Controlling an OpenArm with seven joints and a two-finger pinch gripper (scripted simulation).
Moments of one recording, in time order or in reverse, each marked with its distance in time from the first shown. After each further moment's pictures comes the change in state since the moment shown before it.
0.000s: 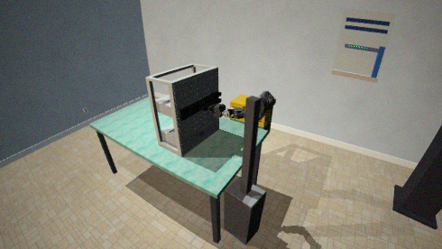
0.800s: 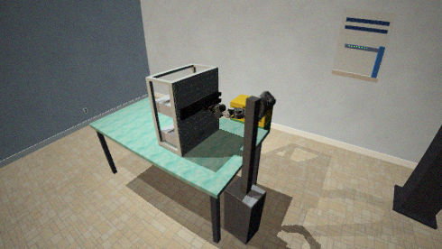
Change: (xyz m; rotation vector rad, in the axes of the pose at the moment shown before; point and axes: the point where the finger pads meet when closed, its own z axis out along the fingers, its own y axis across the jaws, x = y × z) arm -0.002 -0.002 -0.001 0.007 -0.013 0.000
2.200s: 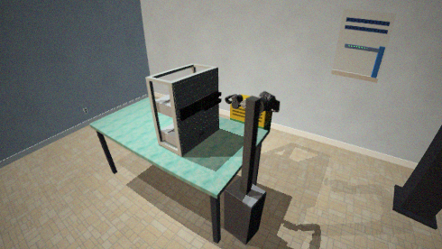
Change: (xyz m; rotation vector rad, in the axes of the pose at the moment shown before) arm -0.071 0.076 -0.105 -0.013 0.009 0.004
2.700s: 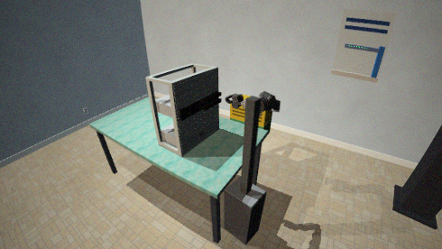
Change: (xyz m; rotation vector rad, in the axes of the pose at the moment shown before) arm -0.002 0.003 -0.002 -0.002 -0.002 -0.006
